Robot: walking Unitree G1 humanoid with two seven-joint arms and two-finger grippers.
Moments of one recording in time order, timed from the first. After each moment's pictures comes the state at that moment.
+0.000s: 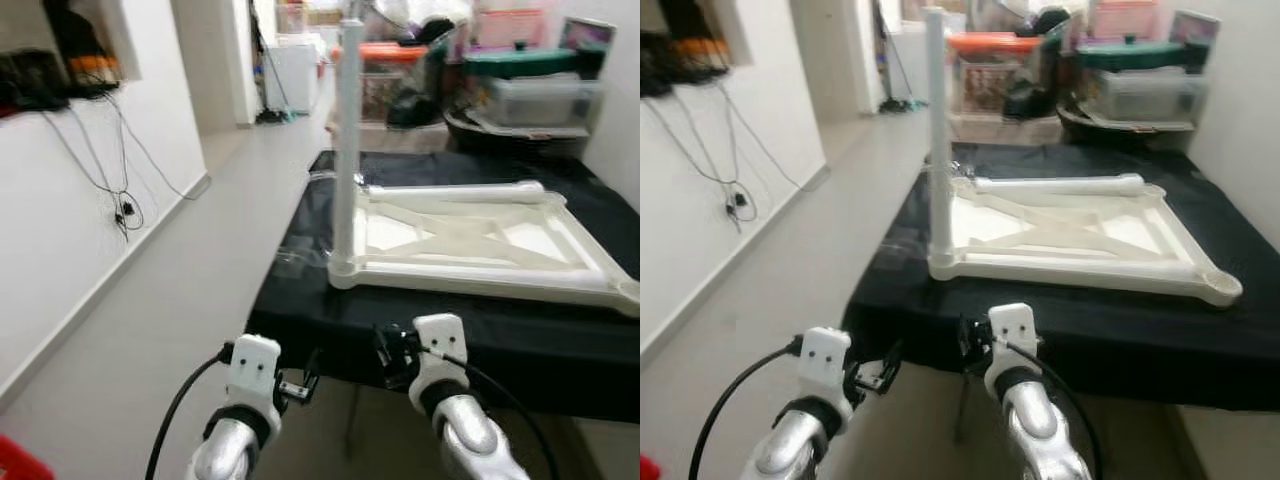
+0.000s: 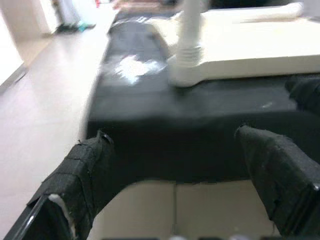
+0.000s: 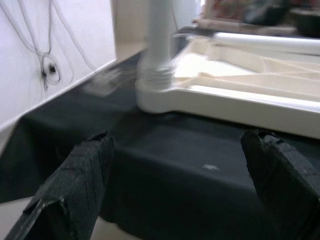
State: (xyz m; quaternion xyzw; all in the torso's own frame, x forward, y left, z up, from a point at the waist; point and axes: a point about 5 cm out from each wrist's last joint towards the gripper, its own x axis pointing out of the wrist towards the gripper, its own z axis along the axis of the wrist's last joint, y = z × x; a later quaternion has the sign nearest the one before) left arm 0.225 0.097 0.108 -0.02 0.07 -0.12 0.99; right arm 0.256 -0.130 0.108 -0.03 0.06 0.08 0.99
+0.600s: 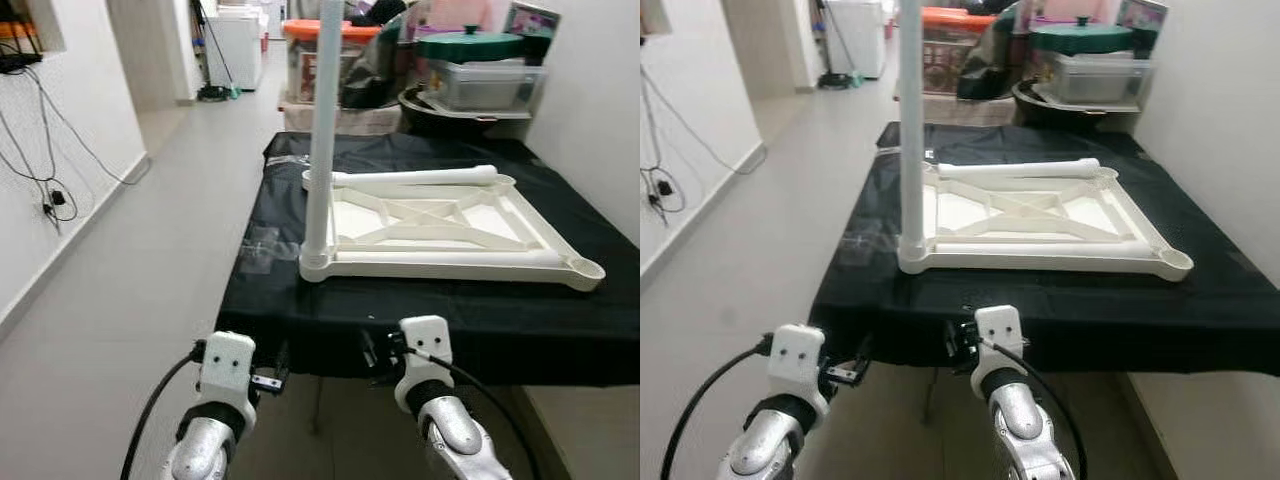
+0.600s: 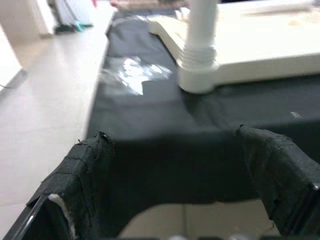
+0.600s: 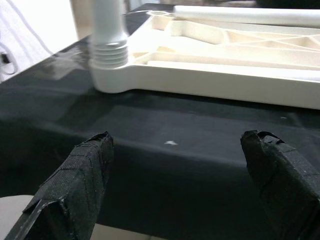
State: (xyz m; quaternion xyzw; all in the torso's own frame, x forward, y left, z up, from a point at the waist) left arm 0.230 0.119 0.119 -0.01 0.03 -0.04 1.00; right arm 0.256 -0.132 0.109 -0.03 0.06 0.06 1.00
